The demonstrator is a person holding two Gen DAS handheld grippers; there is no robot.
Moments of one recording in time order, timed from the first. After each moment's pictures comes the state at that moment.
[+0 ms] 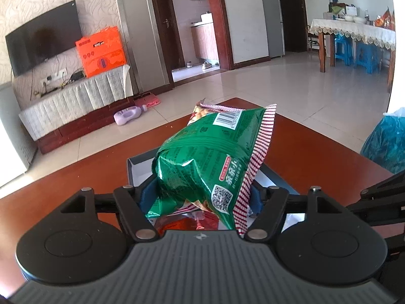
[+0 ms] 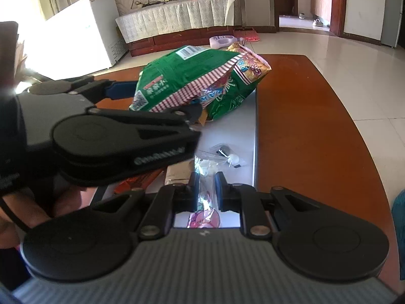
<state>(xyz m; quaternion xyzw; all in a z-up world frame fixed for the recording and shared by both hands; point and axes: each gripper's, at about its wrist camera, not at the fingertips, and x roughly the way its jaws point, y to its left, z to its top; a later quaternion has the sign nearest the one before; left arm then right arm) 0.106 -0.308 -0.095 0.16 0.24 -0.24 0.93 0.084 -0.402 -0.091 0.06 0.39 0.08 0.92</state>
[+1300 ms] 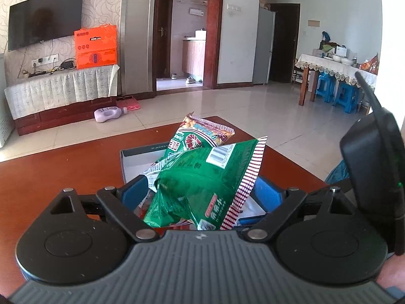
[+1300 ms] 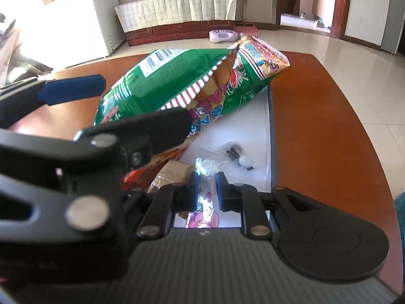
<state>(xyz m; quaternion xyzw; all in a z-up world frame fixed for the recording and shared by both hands) 0.056 -0.230 -0.063 0.05 0.24 -0.30 0.92 0.103 -0.380 -0.102 0.04 0.40 0.08 0.91</state>
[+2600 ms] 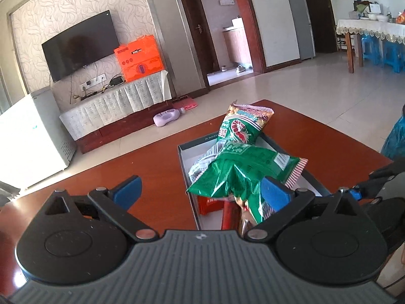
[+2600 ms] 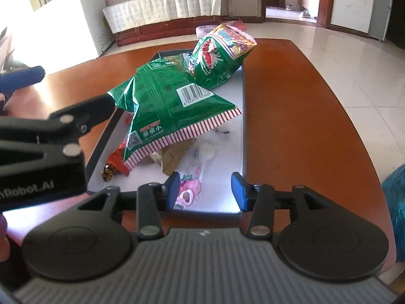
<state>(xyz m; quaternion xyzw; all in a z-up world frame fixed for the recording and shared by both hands) -0.004 -0.244 -0.046 0.18 0.22 -0.15 0.95 0.053 -0.401 -0.097 0.07 0.40 0.05 0.91</state>
